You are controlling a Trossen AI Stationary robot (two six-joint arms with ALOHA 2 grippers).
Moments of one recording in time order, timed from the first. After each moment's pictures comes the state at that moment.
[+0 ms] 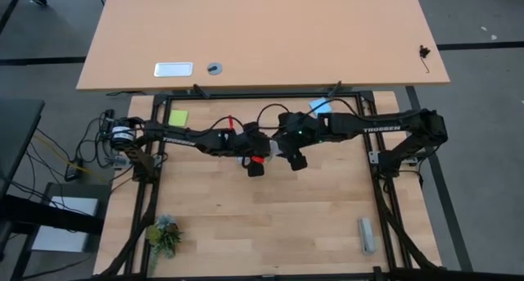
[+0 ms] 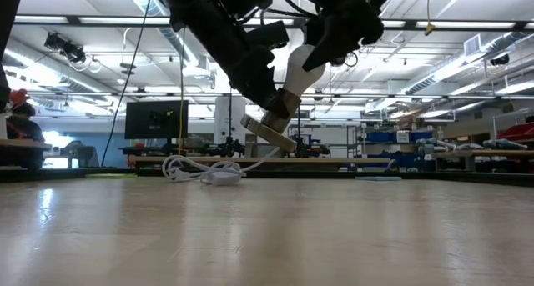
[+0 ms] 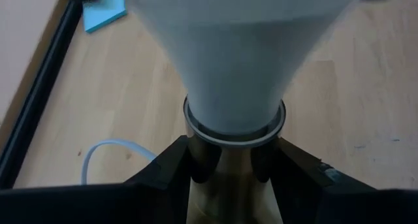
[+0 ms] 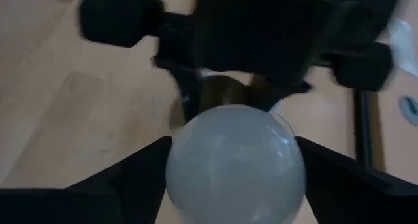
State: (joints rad) left arm 0.06 1.71 1.16 -0.22 -0.22 0.13; right arm -0.10 1.50 1.20 -0.48 0.03 -0.46
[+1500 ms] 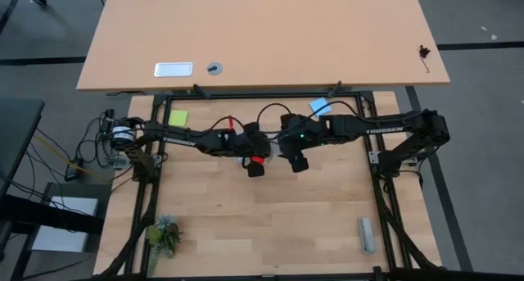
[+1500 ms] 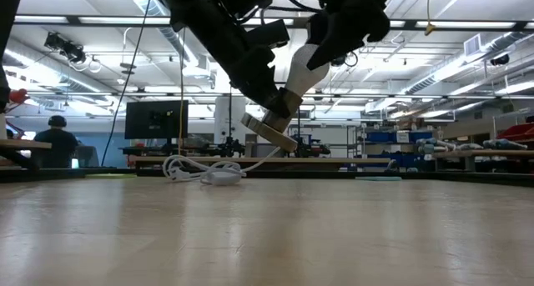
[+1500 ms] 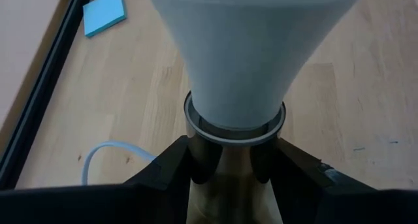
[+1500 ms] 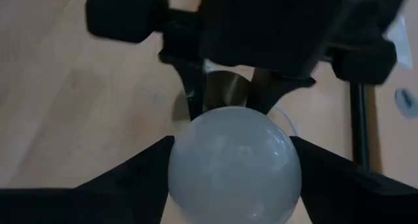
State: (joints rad) left arm 0.06 1.71 1.16 -0.21 -0.21 0.13; right arm -0.07 1.49 1.20 -0.51 0.08 -0.44
